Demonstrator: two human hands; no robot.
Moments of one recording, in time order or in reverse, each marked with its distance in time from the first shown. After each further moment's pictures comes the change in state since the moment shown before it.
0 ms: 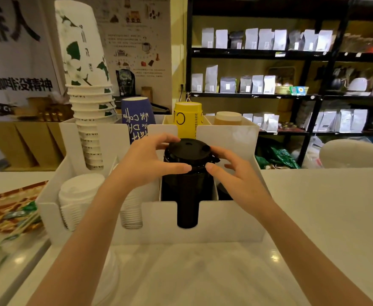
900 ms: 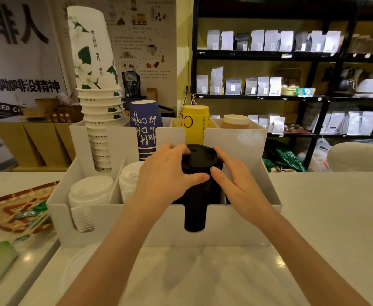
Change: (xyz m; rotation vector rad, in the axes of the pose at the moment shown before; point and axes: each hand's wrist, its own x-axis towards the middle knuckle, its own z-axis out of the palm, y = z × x) left_hand -0.011 0.018 0.023 0.422 0.169 -0.035; right_hand 0.006 0.022 0.013 -0.139 -0.029 -0.054
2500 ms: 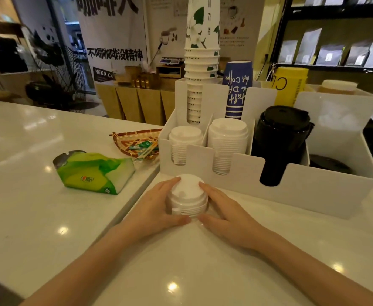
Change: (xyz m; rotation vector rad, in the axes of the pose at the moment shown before) left_hand -0.193 -0.132 -0.027 -0.103 -0.248 -0.338; right_hand -0.098 -0.041 0.132 0.106 -0.657 -0.119
